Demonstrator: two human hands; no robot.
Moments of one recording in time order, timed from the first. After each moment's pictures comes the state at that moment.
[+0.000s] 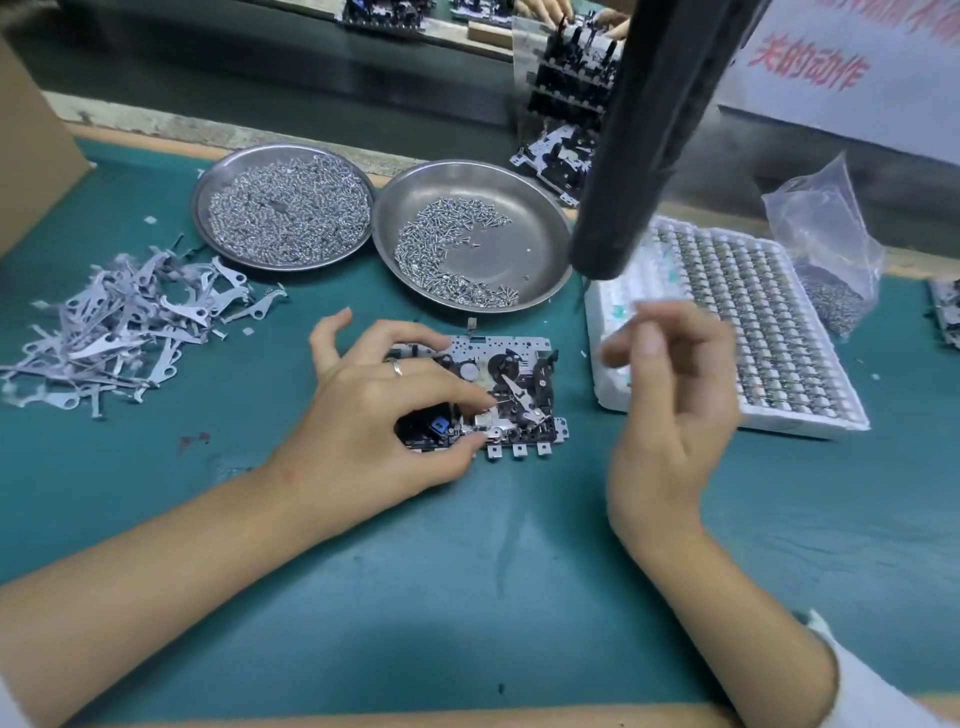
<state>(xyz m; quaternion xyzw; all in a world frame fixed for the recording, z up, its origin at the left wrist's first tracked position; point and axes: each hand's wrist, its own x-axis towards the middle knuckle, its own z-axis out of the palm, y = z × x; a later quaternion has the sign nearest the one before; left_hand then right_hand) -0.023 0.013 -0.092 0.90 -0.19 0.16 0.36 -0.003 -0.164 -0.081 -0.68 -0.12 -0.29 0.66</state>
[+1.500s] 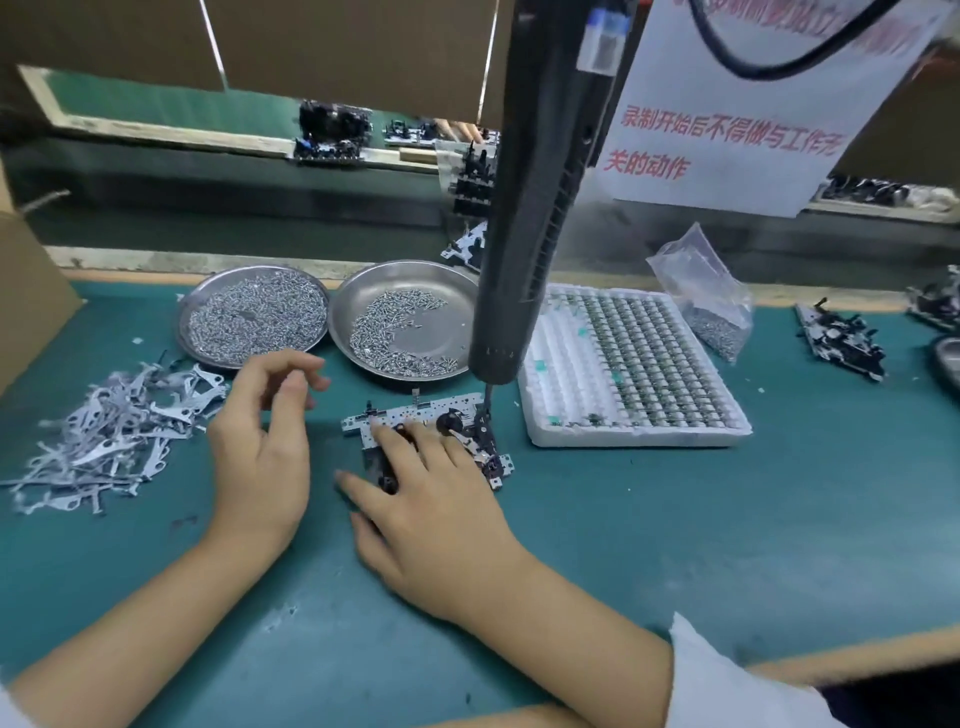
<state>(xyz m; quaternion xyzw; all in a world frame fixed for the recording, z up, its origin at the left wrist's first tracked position) -0.004 0.029 -0.096 0.73 0.01 0.30 0.62 -0.036 -0.114 -0.090 -0.95 -0.31 -0.11 0.03</state>
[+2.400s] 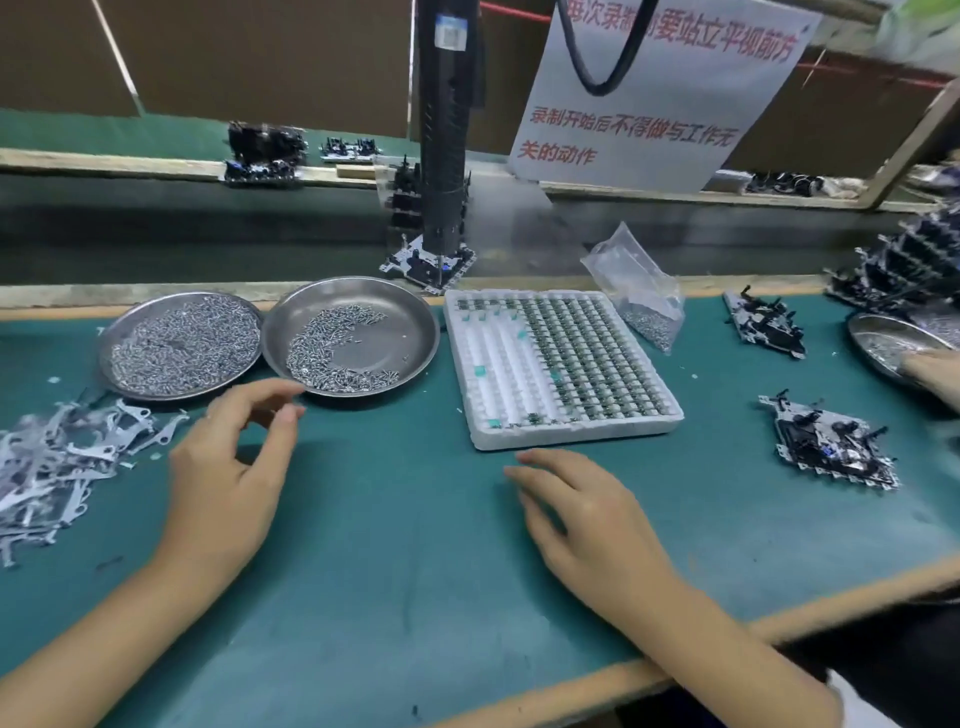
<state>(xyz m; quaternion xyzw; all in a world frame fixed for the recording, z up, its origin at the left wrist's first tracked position) -0.005 0.020 -0.094 0.83 -0.07 0.27 0.48 -0.053 -0.253 -0.092 -0.93 -0.20 -0.24 0.18</state>
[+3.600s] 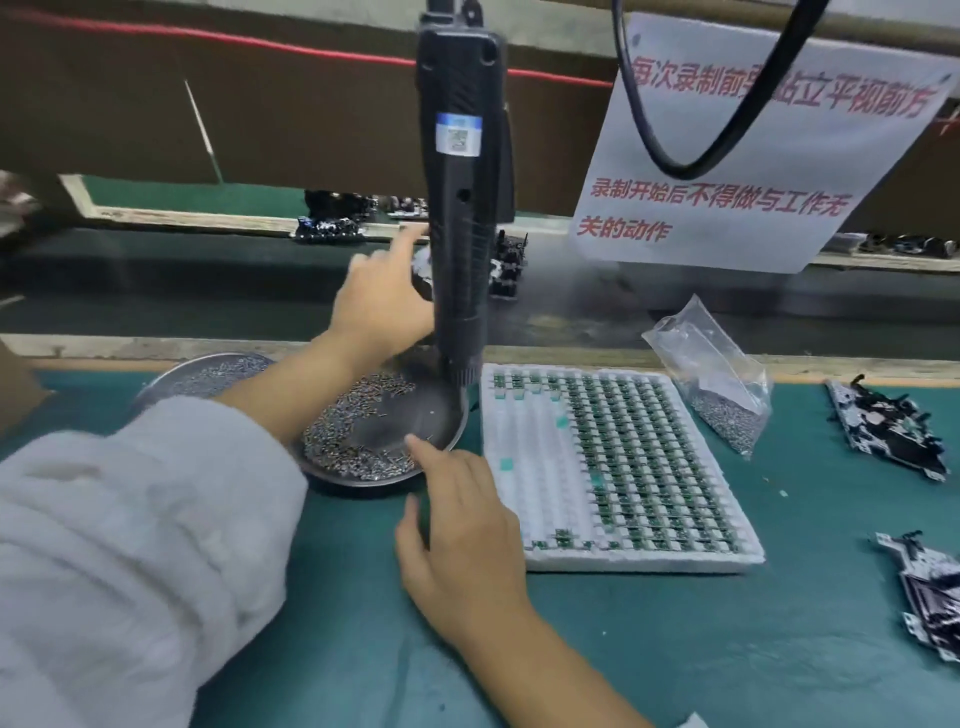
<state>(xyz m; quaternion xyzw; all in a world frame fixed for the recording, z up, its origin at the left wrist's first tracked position) 0.201 -0.044 -0.011 0.94 -0.01 0.18 0.27 0.040 -0.165 -0.095 -0.87 -0.23 -0.30 0.31</state>
